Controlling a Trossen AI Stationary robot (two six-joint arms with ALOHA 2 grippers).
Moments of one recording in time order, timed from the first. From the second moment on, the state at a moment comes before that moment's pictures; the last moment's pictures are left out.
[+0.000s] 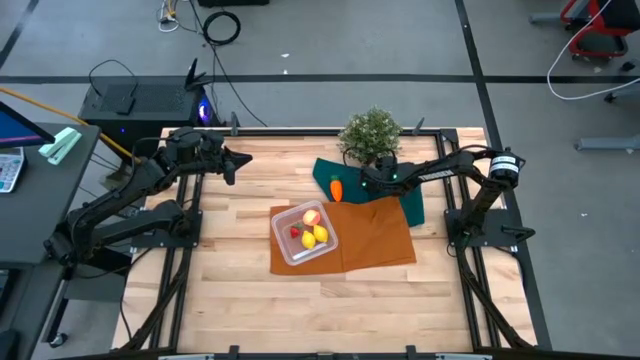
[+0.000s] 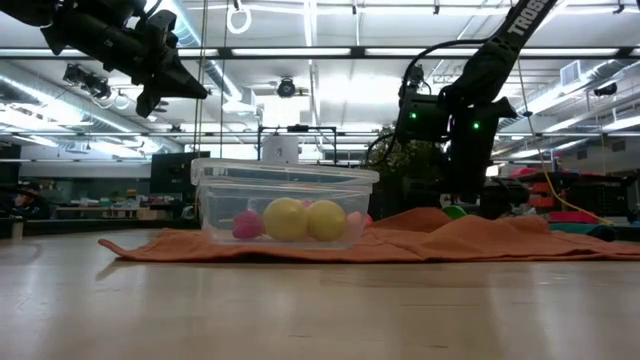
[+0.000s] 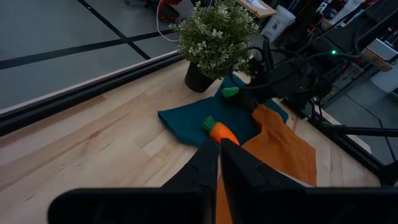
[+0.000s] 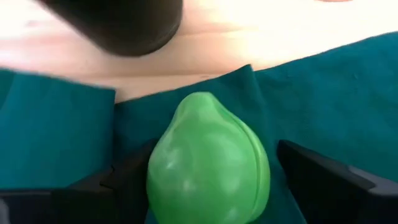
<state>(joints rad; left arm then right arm) 0.75 0.68 0.56 -0.24 0.33 -0.36 -0.32 1.69 0.81 -0.44 0.53 1.24</state>
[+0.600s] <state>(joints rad) 0.75 0.68 0.56 -0.24 0.33 -0.36 -0.32 1.69 0.81 -0.45 0.54 1.12</state>
